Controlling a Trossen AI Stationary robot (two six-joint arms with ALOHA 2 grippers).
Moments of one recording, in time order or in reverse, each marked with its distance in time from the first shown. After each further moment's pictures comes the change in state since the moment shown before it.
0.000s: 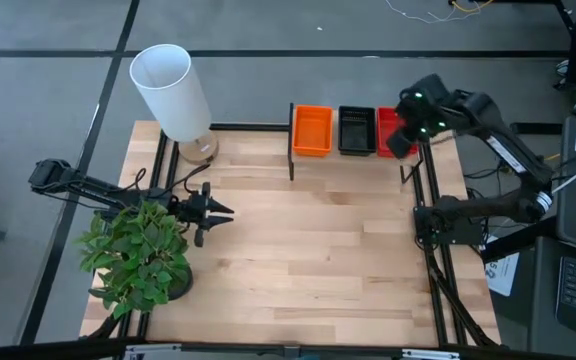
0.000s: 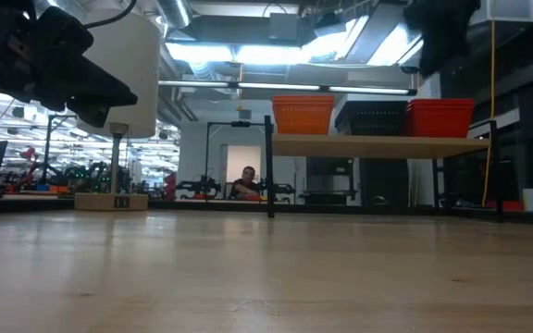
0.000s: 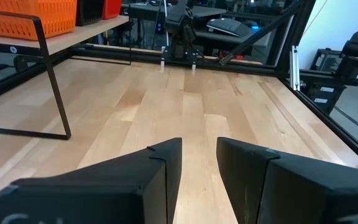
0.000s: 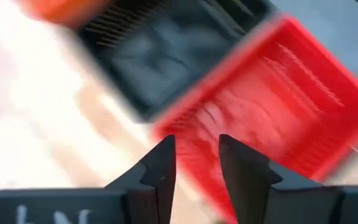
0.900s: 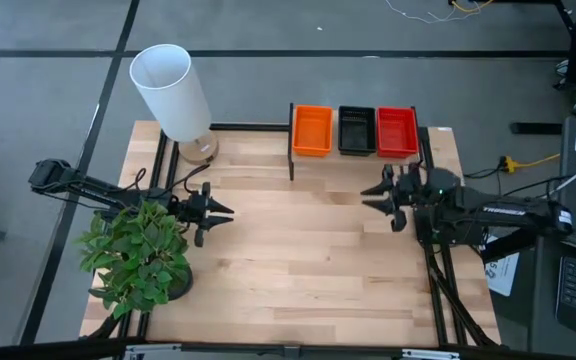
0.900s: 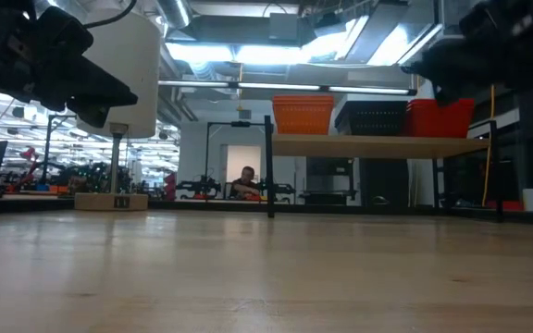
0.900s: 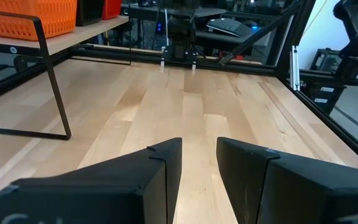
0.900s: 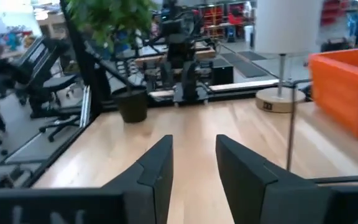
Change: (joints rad) left arm 0.000 0.000 0.000 0.000 0.000 0.001; right arm 0.570 -0.743 -1.265 1.556 -0.248 0.138
